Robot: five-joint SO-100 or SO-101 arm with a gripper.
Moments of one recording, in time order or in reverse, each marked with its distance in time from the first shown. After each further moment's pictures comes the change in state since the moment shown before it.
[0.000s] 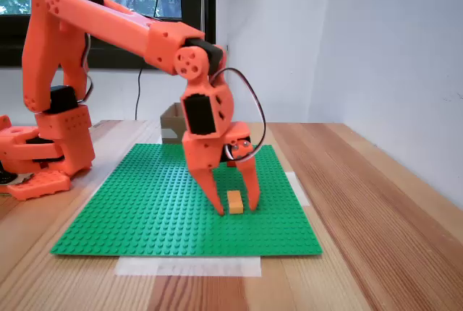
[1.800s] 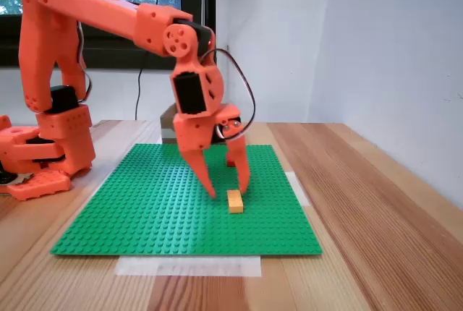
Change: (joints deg) arm -1.5 8.3 5.0 2.7 -0.8
